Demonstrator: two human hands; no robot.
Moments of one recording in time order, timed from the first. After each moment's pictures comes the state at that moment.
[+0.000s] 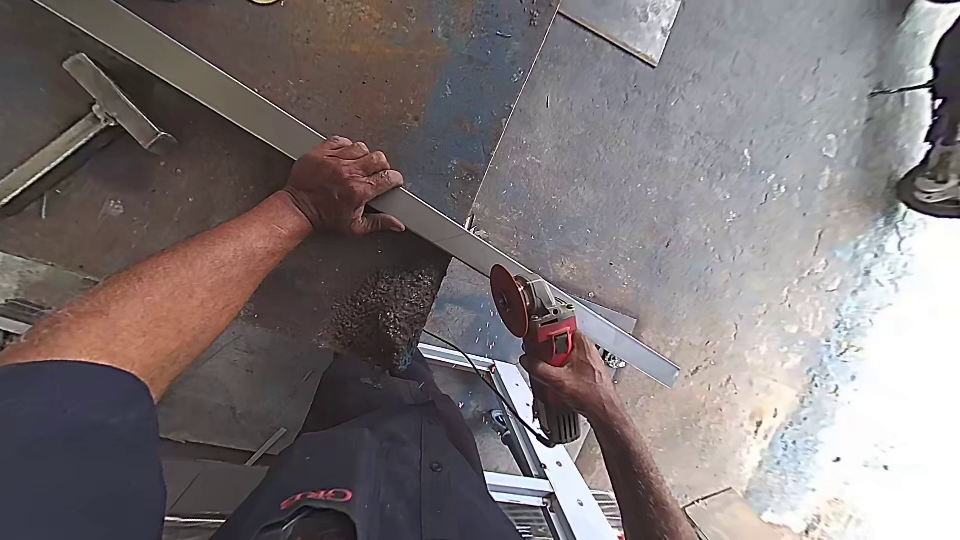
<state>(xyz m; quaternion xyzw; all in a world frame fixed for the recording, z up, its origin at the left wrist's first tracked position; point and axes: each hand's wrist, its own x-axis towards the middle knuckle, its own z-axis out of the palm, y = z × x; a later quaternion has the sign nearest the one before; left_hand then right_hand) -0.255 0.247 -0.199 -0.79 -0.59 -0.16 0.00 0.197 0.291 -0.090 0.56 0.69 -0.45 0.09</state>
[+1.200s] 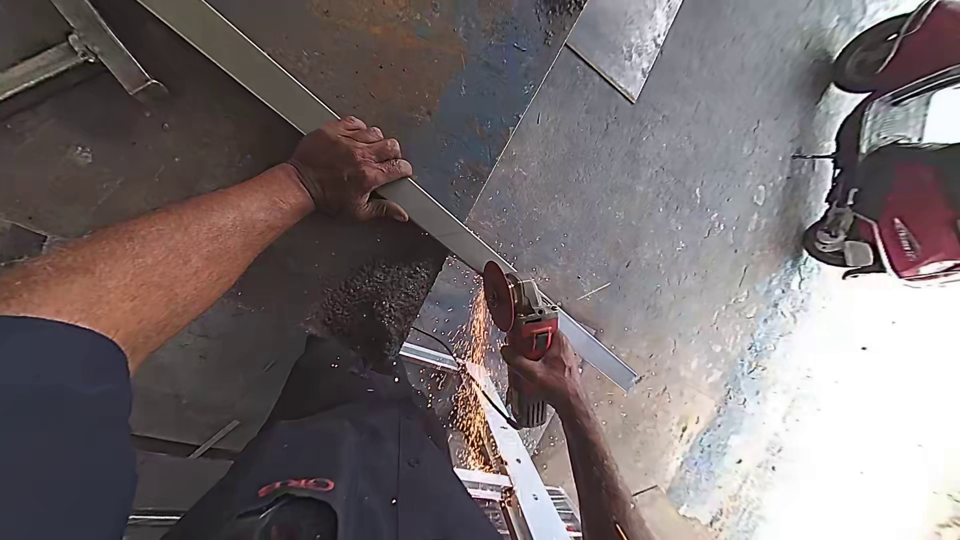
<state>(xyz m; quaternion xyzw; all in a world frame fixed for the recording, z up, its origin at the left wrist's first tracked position) -0.256 0.248 -0.198 -0.80 -0.57 -0.16 0.00 0.182 0.288 -0.088 0.57 0.72 -0.37 0.10</state>
